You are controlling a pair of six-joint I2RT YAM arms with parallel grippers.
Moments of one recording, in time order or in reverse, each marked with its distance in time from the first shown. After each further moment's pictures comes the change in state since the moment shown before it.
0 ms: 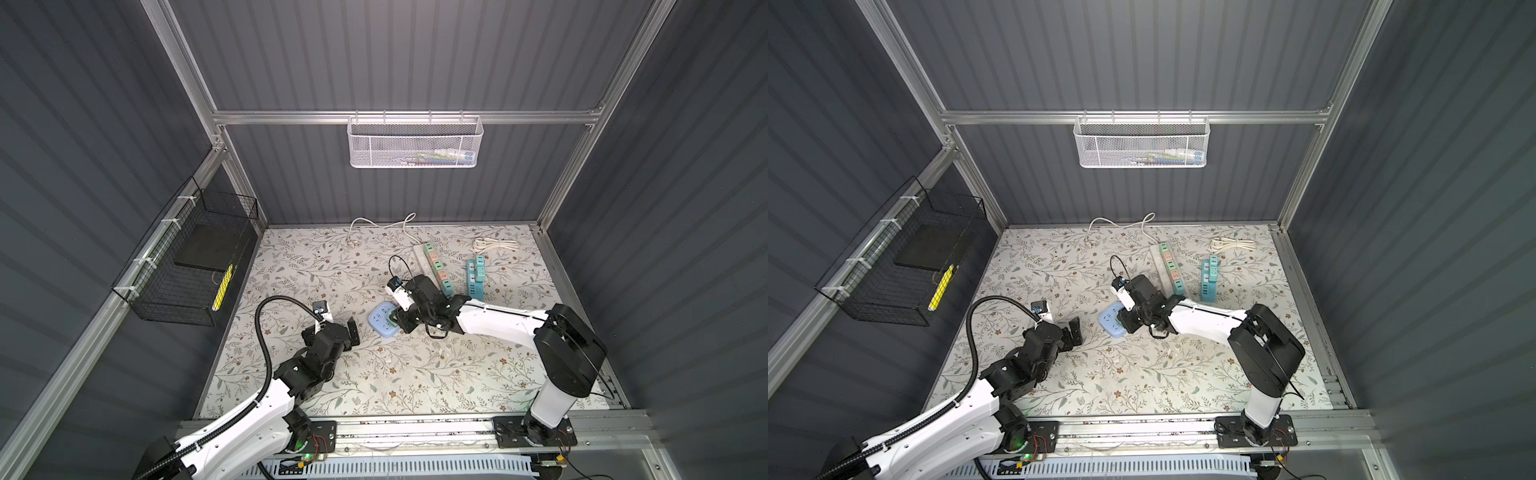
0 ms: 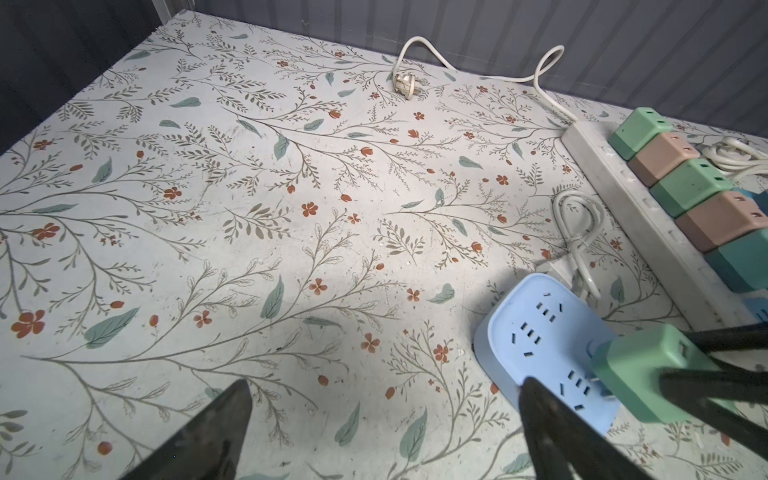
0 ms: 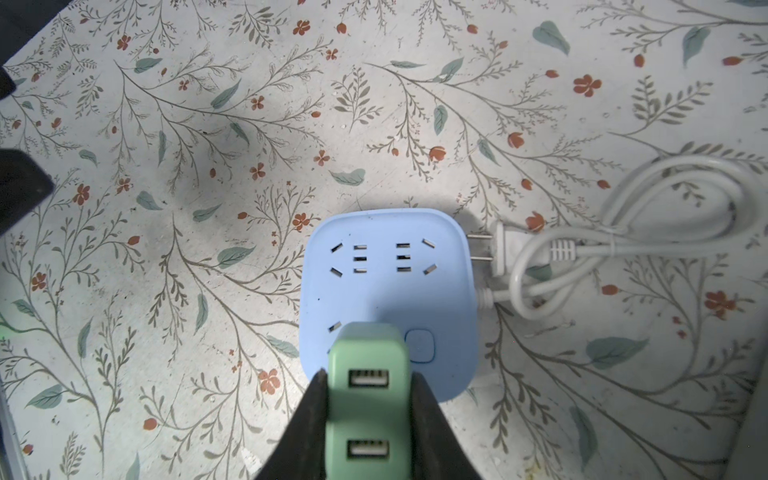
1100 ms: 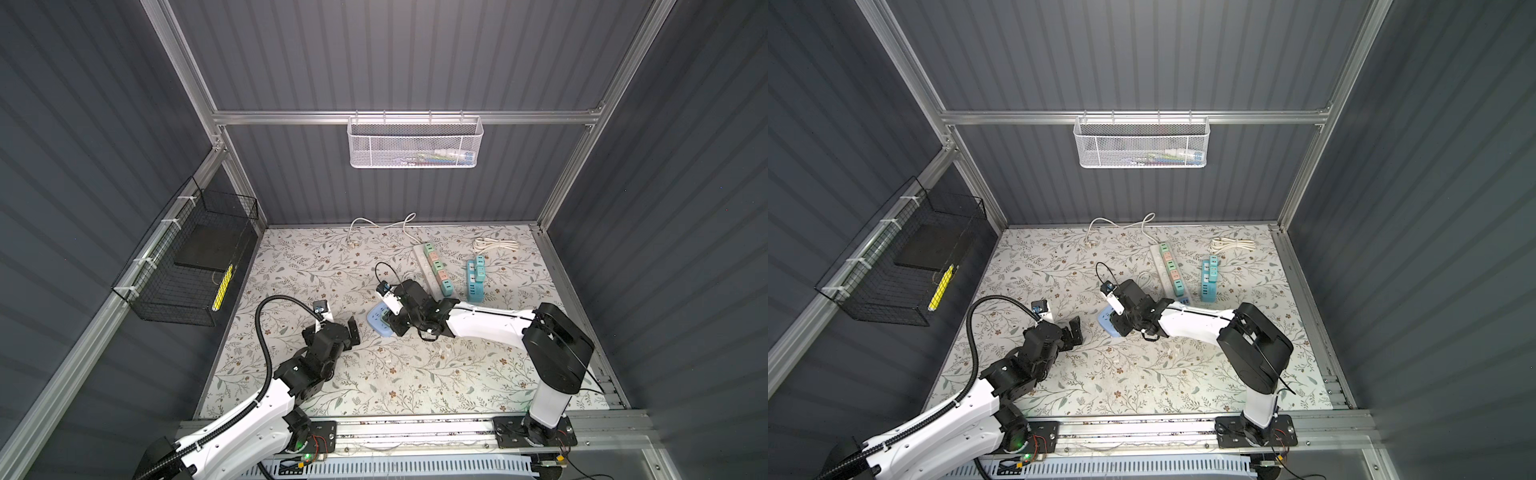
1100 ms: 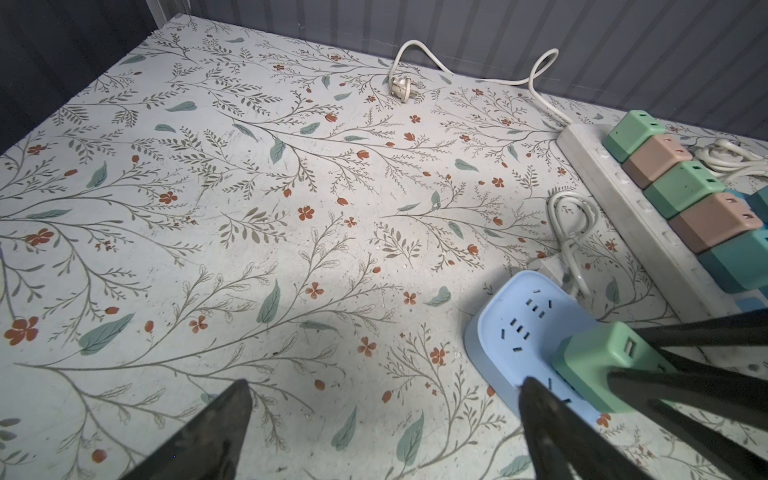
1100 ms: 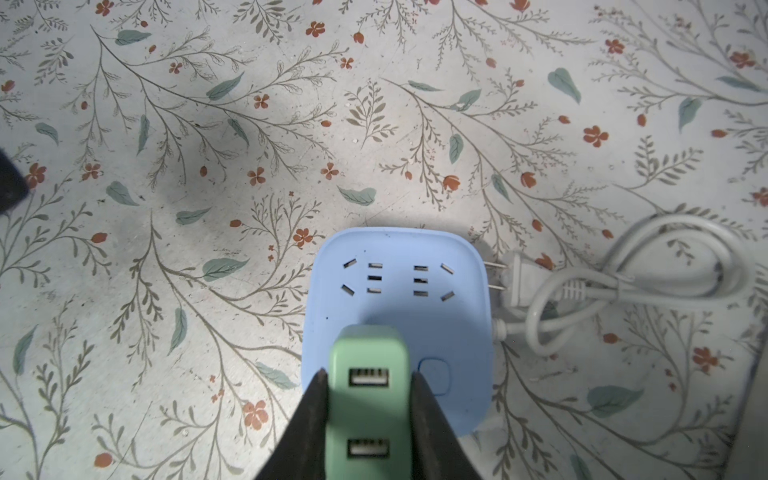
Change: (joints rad) left arm 0.008 0.001 0.000 0.010 0.004 0.012; right arm 0.074 0.066 0.049 0.026 0.120 -0.090
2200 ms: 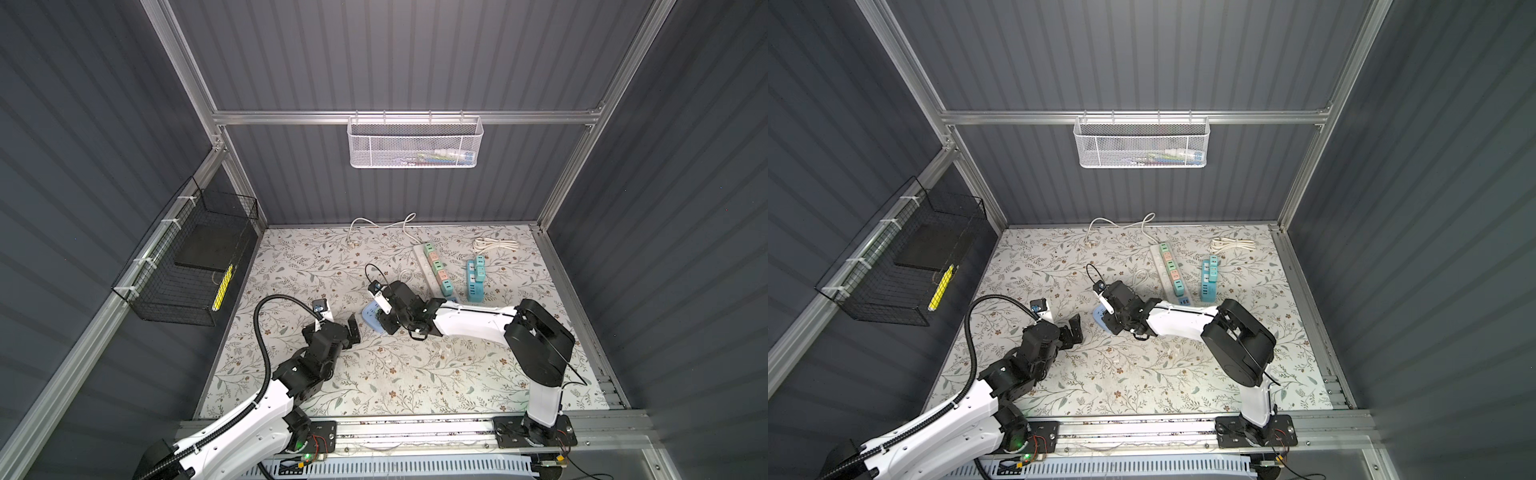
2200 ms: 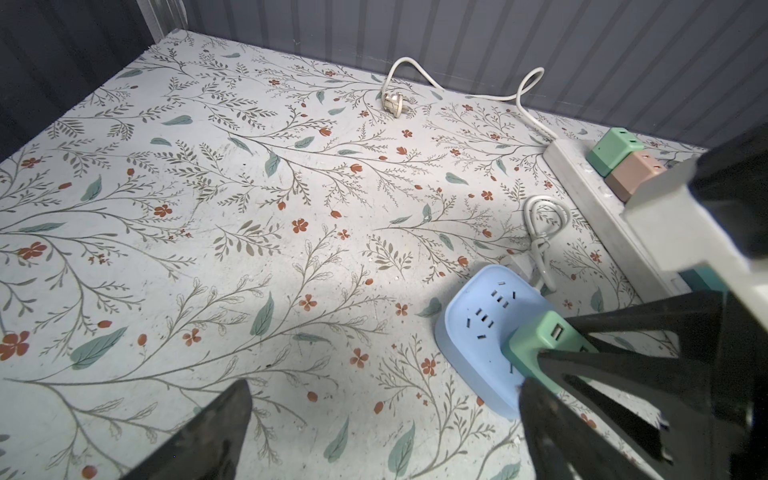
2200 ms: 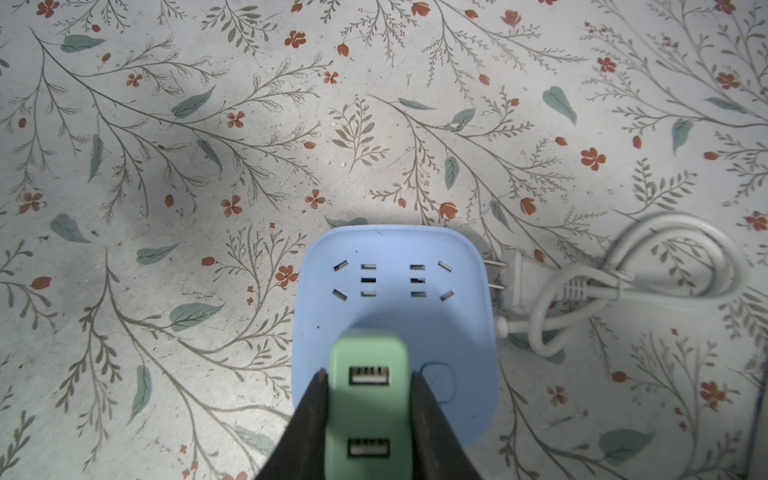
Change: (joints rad) left arm 0.004 -0.012 0.003 0.027 0.004 0.015; right arm 0.021 0.098 0.092 -0.012 0.071 0.027
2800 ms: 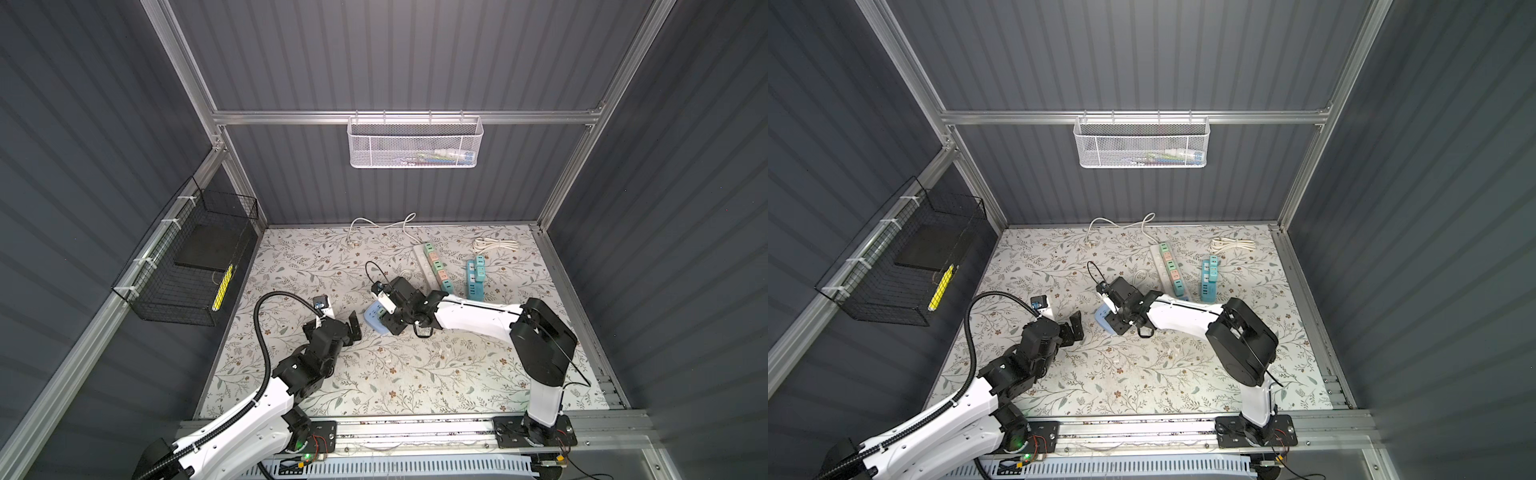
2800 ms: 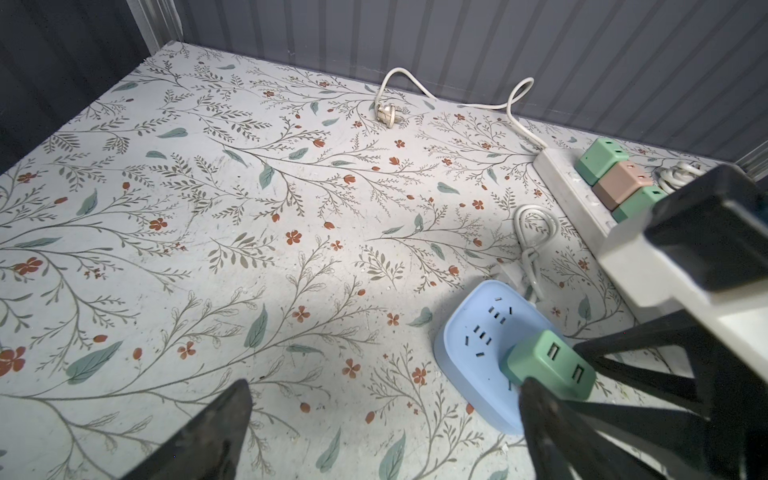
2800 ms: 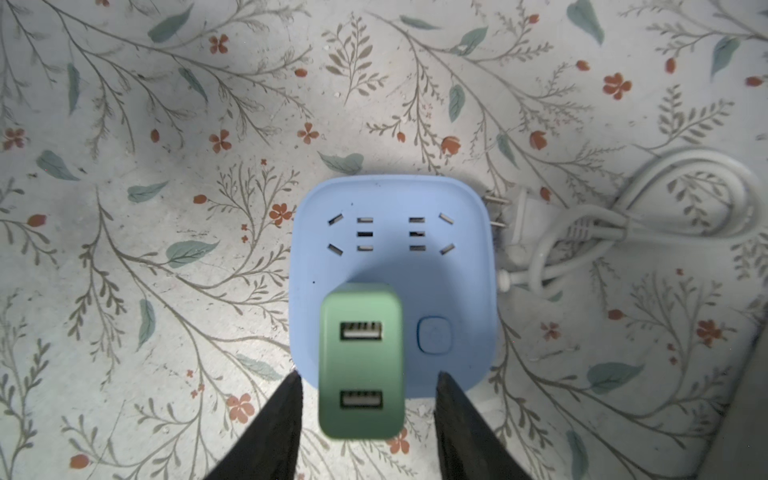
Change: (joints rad) left arm 0.000 0.012 0.036 -0.008 0.007 0.012; right arm -0.027 -0.030 0.066 -0.210 -0.048 0.004
